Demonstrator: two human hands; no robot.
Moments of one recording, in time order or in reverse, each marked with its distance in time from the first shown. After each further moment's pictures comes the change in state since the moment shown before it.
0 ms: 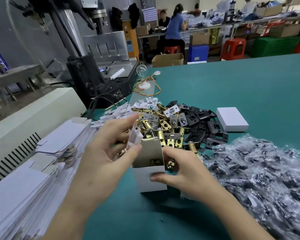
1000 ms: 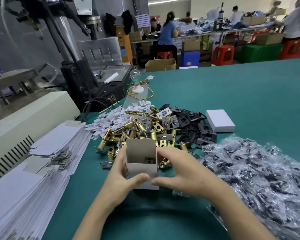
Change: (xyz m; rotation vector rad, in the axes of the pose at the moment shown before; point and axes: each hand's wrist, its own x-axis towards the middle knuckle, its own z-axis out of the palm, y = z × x) left_hand -0.024 -0.088 0.021 -0.084 -0.184 -0.313; right_hand -0.007 0.000 -0.019 -0.154 -0.140 -0.063
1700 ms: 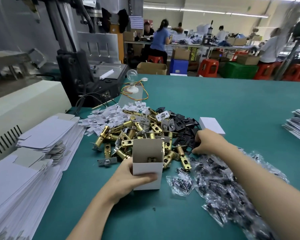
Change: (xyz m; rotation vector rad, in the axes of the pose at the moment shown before) left_hand 0.017 -0.020 -0.004 -0.153 -0.191 -0.100; right_hand 0.040 0.089 -0.078 -0.710 -0.147 0.752
